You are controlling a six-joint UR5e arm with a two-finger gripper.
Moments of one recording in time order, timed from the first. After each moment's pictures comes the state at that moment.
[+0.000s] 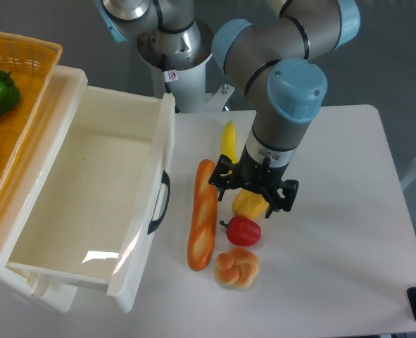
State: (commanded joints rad) arm 2.56 -1.93 -1.39 -1.34 1.36 0.85
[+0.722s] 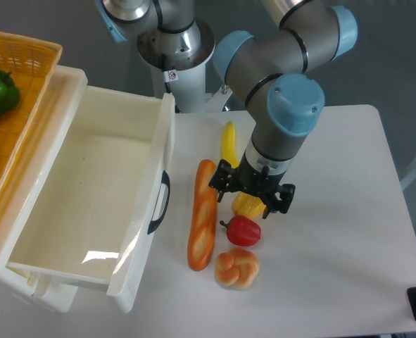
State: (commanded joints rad) arm 2.54 -1.94 -1.49 -1.27 1.36 0.84
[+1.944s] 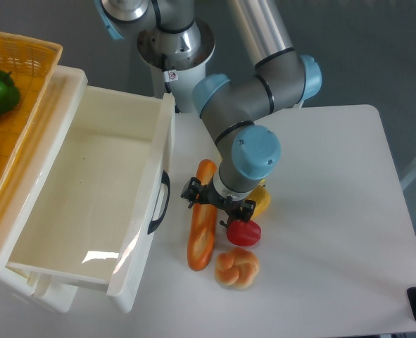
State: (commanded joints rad) arm 2.46 -2.03 -1.62 -1.25 1.43 0.78
